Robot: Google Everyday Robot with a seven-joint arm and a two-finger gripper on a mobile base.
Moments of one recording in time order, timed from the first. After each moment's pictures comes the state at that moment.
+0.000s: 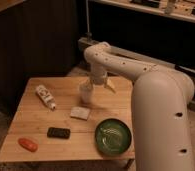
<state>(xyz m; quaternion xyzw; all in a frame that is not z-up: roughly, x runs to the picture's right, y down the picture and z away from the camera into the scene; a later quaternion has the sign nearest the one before) 0.016 0.008 0.833 -0.27 -0.23 -0.61 0.71</state>
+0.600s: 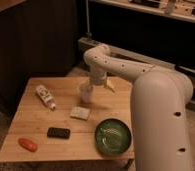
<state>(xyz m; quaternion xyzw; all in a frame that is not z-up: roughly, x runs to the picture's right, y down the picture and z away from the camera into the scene) 0.015 0.010 0.848 -0.26 -0.21 -0.63 0.70</state>
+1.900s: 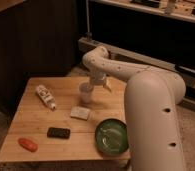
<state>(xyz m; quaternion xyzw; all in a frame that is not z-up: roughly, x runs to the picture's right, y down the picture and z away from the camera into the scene) 0.015 0.010 0.875 -0.25 -0.18 -0.64 0.71</state>
